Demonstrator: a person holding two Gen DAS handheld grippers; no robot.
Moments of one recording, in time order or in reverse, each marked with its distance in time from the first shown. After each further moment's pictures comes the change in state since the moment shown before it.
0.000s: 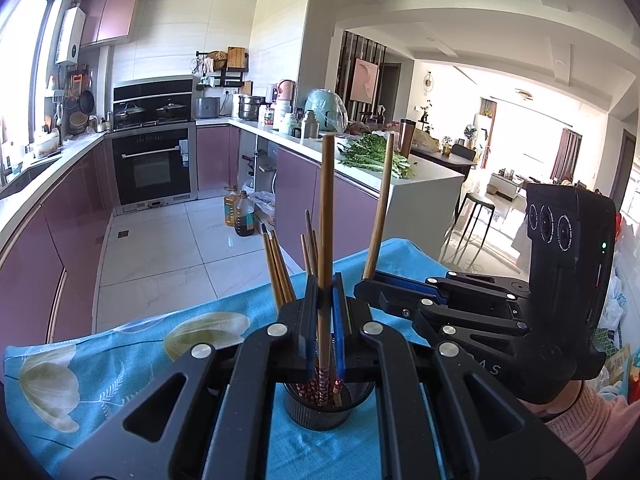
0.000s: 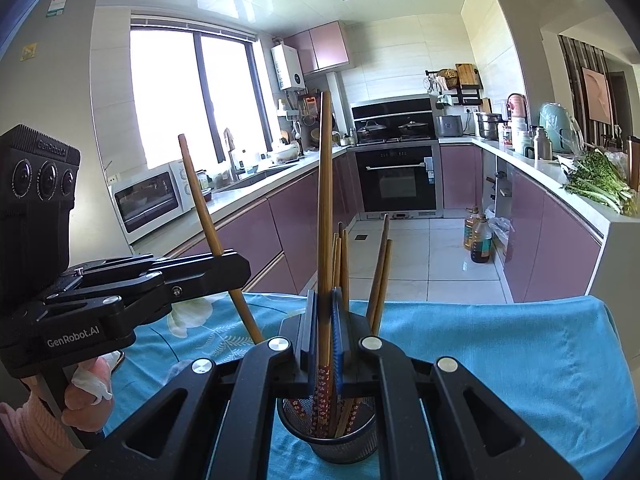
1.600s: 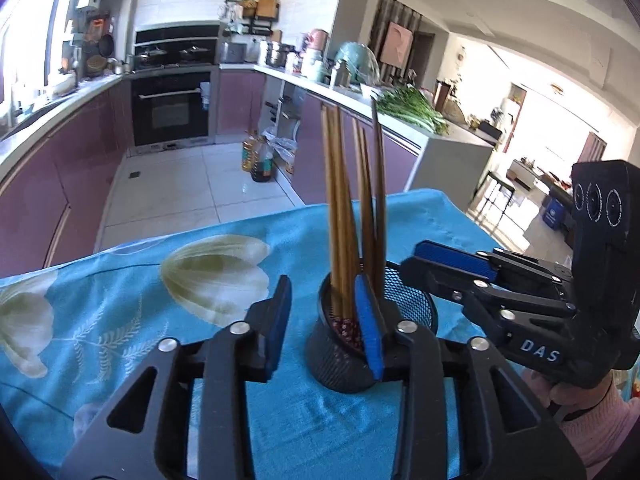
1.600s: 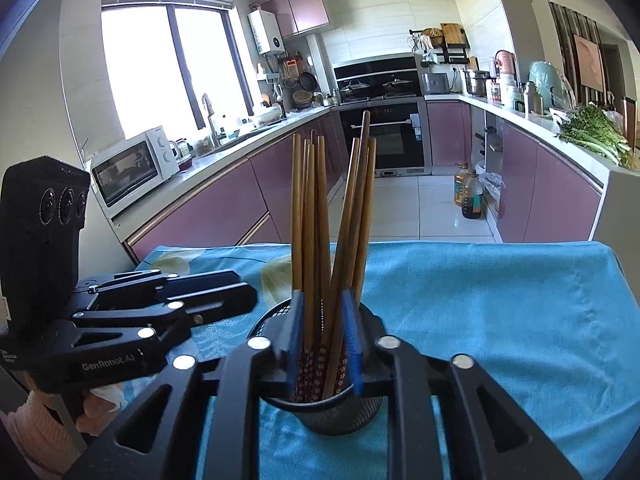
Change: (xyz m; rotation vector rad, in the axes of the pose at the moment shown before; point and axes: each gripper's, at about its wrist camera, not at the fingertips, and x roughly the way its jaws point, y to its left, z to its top) left arm 0.055 0.039 -0.058 -0.118 0.145 0.061; right arm 0.029 -0.014 -0.043 0.039 0.124 -0.036
